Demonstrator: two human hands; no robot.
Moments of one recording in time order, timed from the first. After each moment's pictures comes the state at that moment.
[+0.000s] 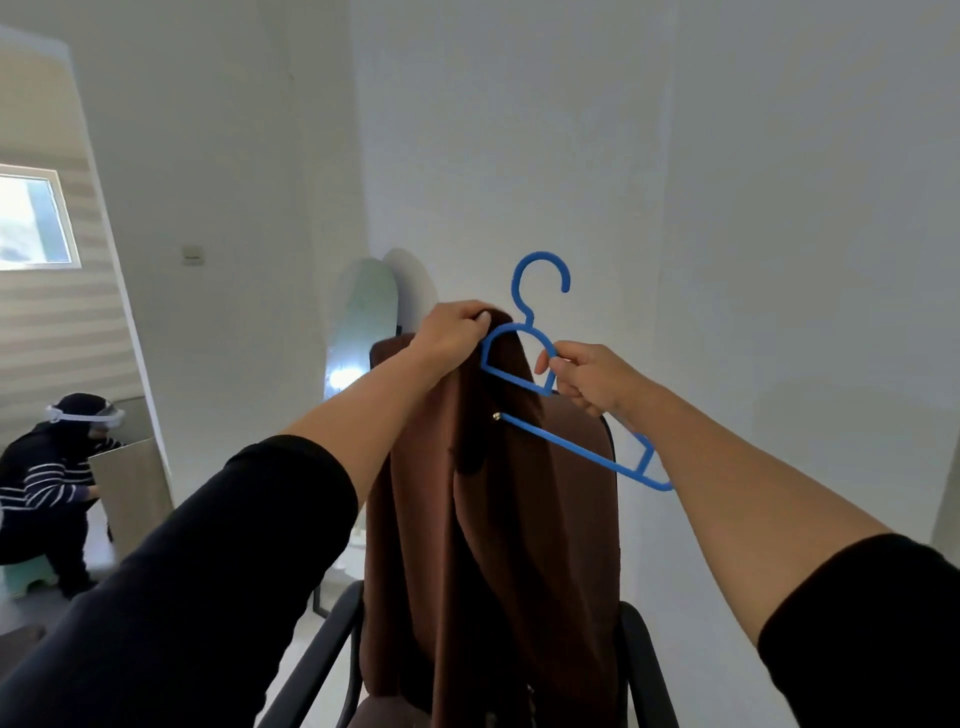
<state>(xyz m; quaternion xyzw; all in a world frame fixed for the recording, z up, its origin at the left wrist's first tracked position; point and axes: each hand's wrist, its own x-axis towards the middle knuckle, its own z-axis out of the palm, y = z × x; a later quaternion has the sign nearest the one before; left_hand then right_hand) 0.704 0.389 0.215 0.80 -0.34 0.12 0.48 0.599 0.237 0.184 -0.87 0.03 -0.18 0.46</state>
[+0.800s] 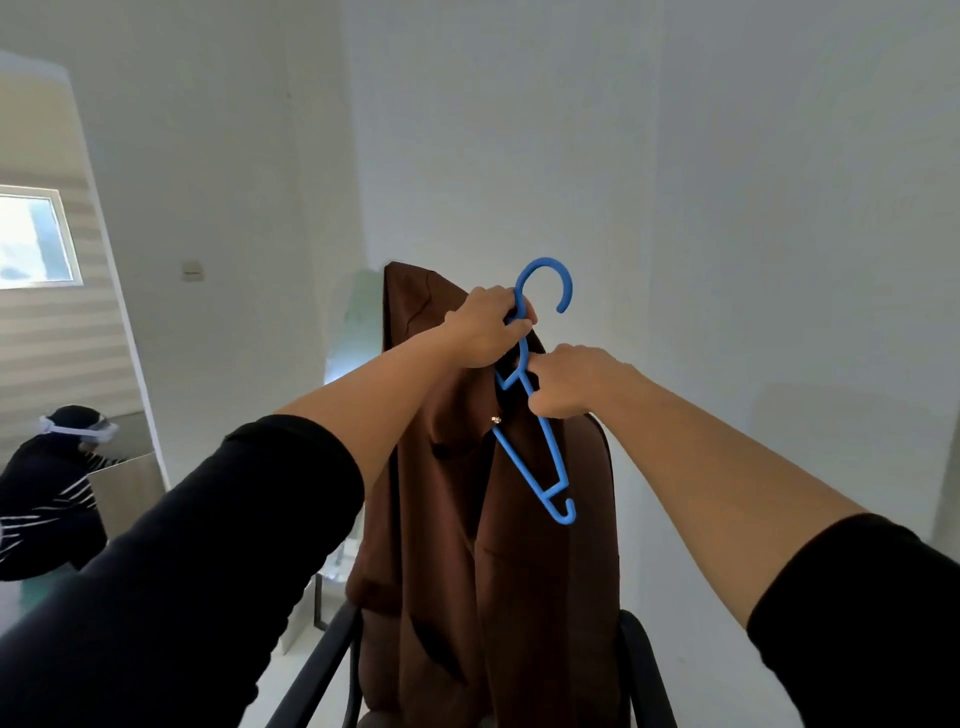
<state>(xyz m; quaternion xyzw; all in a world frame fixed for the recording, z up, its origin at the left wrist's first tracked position) 0.679 0.363 0.243 0.84 -0.45 0.17 0.25 0.596 0.257 0.210 -0.99 0.08 -0.11 -0.06</state>
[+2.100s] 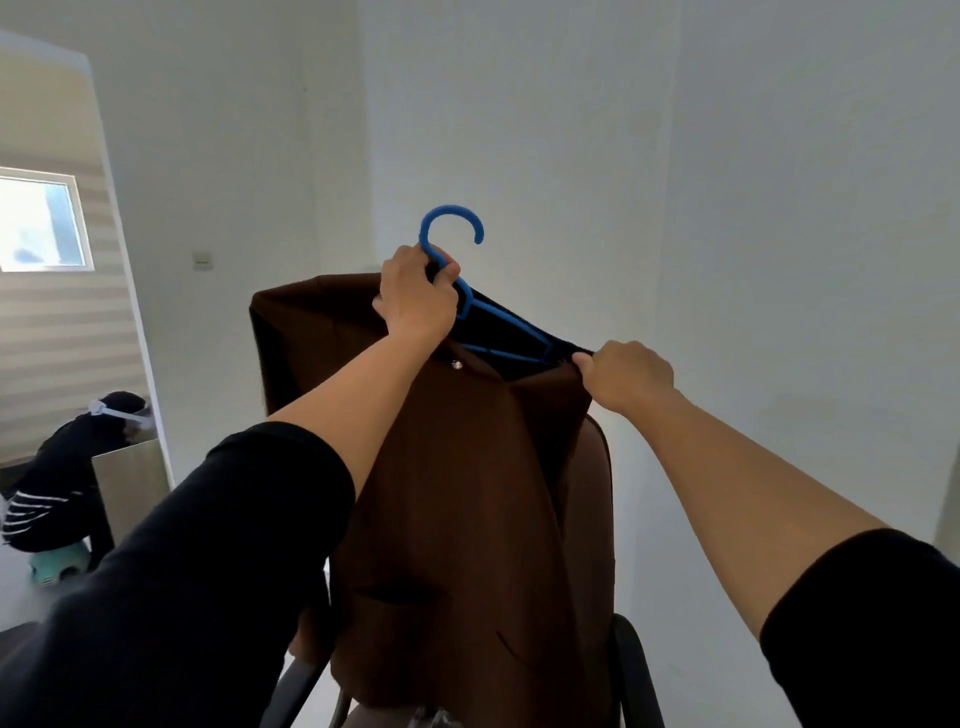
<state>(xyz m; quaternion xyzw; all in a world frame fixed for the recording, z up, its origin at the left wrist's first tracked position) 0.685 0.396 0.248 0.76 -0.19 0.36 0.51 0.596 0.215 0.195 -0.93 0.26 -0.27 0.07</state>
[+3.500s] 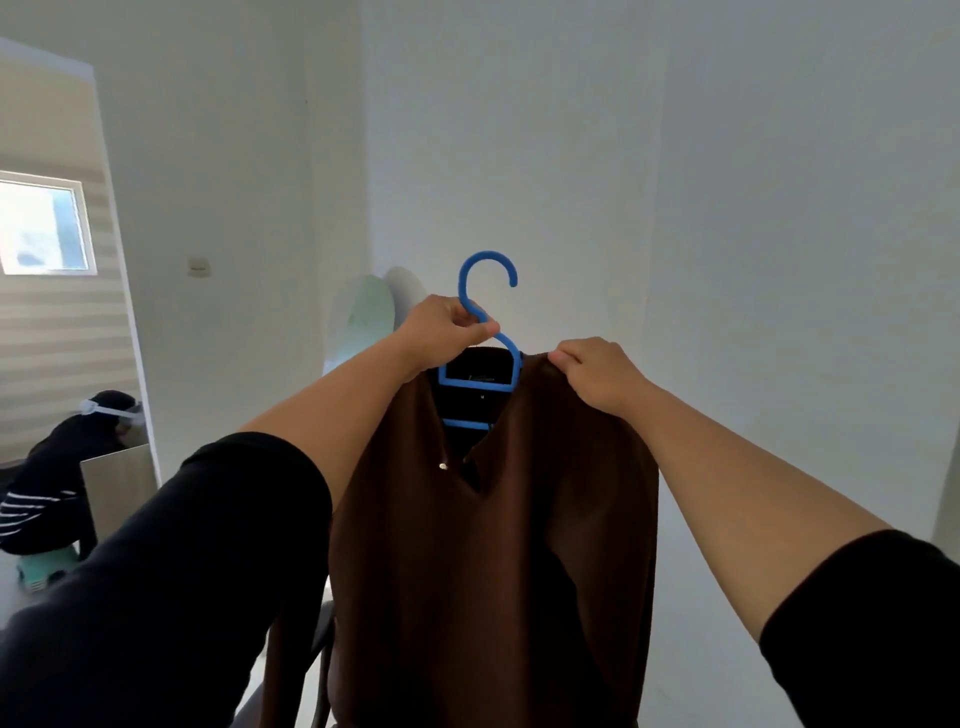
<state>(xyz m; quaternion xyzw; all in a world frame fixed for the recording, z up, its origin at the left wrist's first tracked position) 0.683 0.373 0.239 0.81 -0.35 0.09 0.47 0.606 0.181 0.204 -0.94 0.03 -0.28 0.19</state>
